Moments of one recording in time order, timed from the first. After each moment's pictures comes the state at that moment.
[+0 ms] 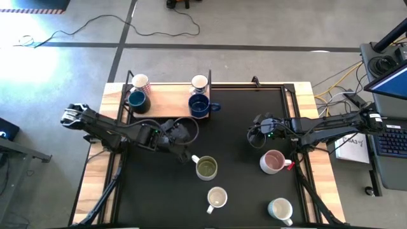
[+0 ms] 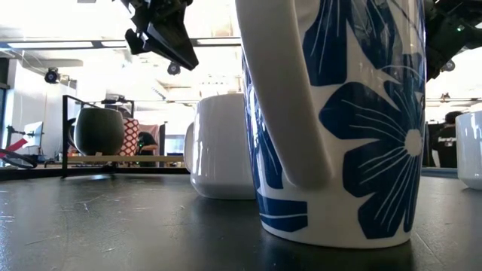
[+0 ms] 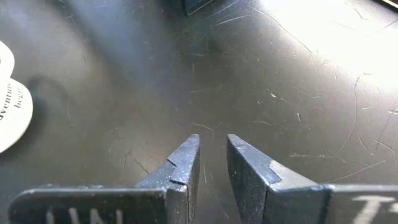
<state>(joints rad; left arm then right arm) -0.26 1.43 1.13 -0.62 -0.48 -0.62 -0.02 0.95 0.48 -0.33 0.29 0.52</state>
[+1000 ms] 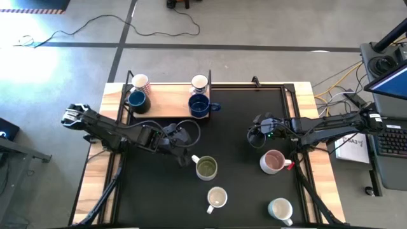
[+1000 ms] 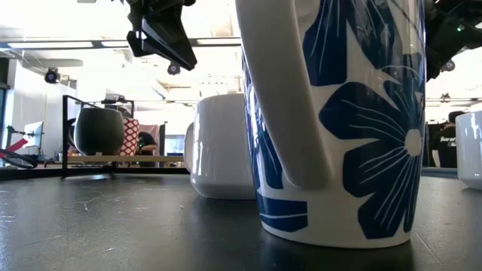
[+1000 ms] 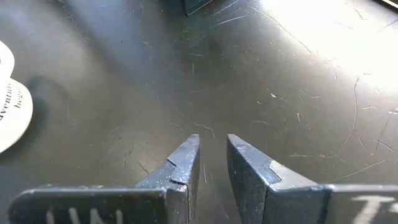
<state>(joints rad) -0.27 1.44 1.13 -0.61 -0.37 -0.58 -0.02 0.95 0.48 -0.33 0.29 0.52</state>
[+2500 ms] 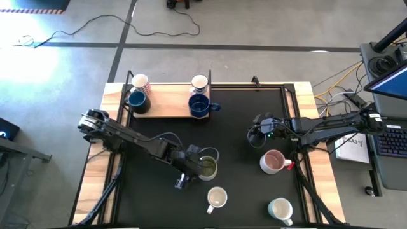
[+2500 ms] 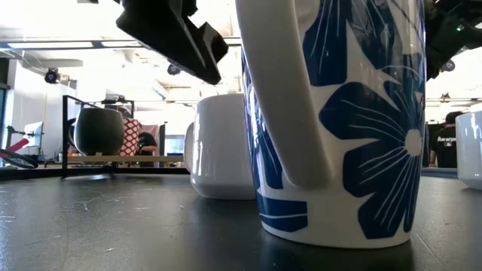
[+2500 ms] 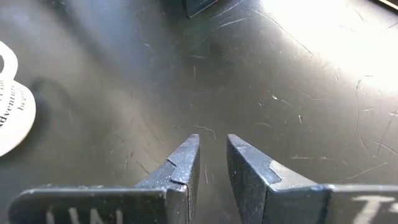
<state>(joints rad) -0.32 1.68 1.16 -0.35 0.07 0.01 -0.02 0.95 0.48 -0.32 0.29 0.52</state>
